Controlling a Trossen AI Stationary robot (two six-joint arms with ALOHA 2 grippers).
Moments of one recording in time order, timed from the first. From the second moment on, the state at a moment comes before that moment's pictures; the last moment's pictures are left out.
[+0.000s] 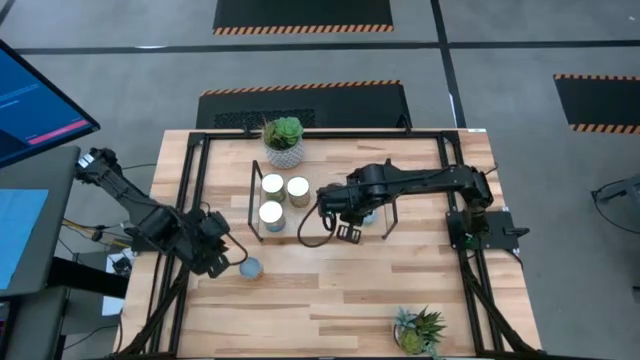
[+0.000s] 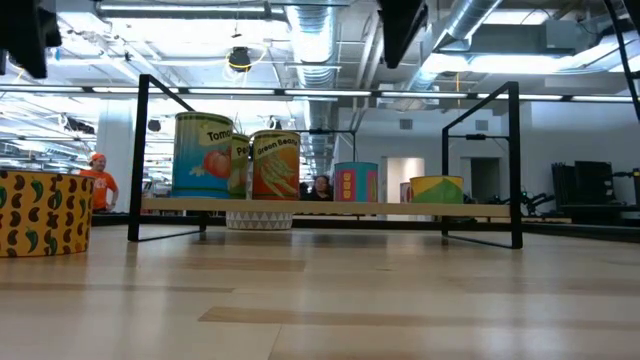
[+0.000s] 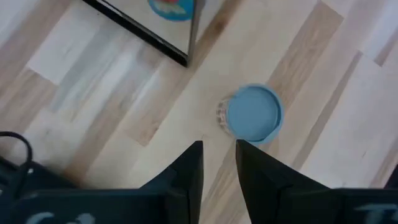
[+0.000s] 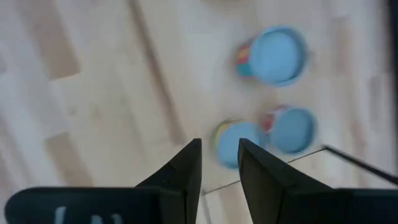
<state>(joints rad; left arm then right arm) -0.65 1.05 0.98 -1.24 -0.30 -1.24 0.11 1.96 2.09 -1.57 0.24 0.37</state>
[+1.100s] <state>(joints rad) -0.64 1.05 0.77 -1.00 -0.29 -1.35 0.21 0.95 1.02 -1.13 0.76 0.97</state>
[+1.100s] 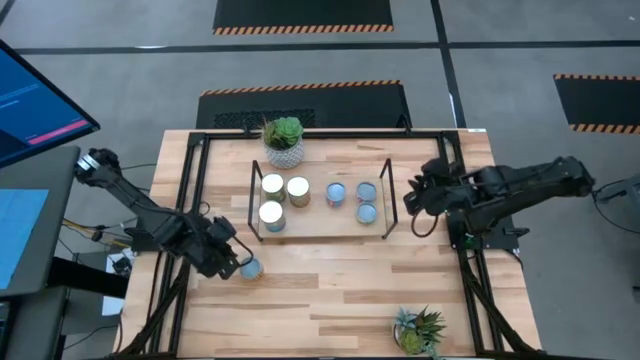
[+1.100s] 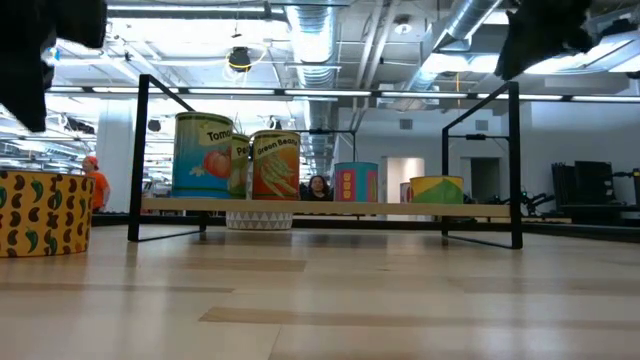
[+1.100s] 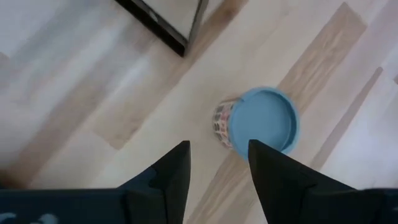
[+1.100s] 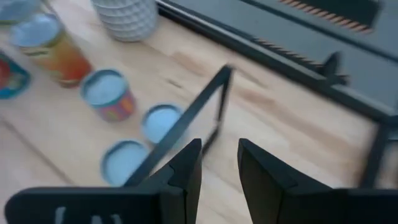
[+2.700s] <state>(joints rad) -0.47 1.13 0.70 -0.37 -0.08 -0.98 0.18 0.88 0.93 -1.01 0.76 0.97</state>
